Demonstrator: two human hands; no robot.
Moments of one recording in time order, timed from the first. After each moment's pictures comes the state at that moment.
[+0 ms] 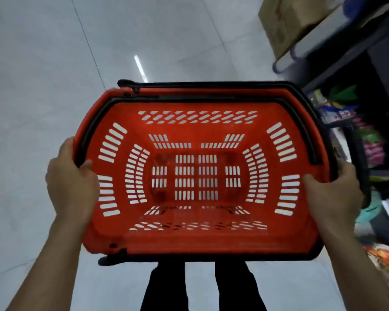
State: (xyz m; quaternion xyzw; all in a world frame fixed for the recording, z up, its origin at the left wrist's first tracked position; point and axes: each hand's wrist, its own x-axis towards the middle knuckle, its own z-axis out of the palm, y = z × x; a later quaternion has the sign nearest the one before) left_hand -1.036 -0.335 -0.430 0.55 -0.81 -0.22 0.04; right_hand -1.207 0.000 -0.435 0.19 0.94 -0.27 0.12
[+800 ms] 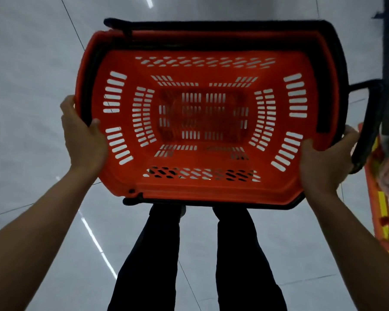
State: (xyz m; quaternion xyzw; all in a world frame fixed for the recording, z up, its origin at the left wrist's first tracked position) left_hand -1.013 -0.357 -0.772 0.57 -0.77 -0.28 -0.02; right_hand -1.195 -0.013 -0.779 0.18 0.94 -0.25 0.15
